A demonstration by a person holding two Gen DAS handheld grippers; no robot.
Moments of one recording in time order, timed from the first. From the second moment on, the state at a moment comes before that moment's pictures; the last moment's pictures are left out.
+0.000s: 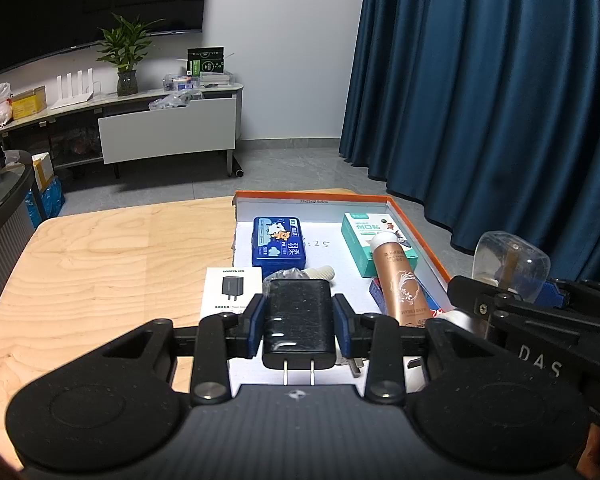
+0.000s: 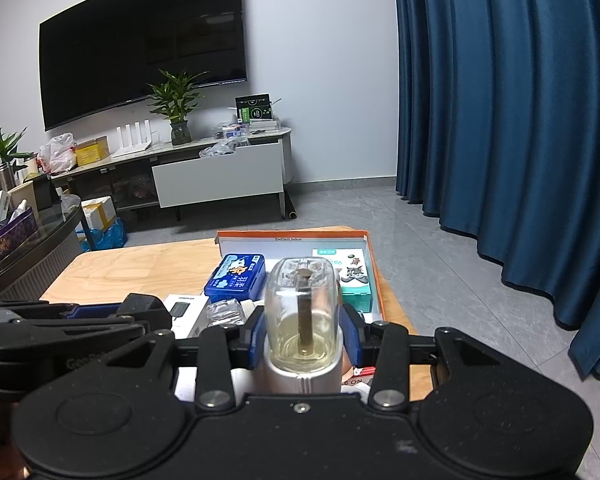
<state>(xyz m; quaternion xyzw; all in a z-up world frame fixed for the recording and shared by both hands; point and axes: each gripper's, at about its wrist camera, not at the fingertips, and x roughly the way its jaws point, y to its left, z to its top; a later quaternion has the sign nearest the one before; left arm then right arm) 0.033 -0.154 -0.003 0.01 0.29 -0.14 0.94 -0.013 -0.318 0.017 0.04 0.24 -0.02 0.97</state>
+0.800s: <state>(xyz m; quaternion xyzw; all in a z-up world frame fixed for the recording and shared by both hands) 0.034 -0.153 -0.007 0.01 0.30 -0.14 0.94 -0.007 -0.316 0.013 0.05 0.25 -0.02 0.97</state>
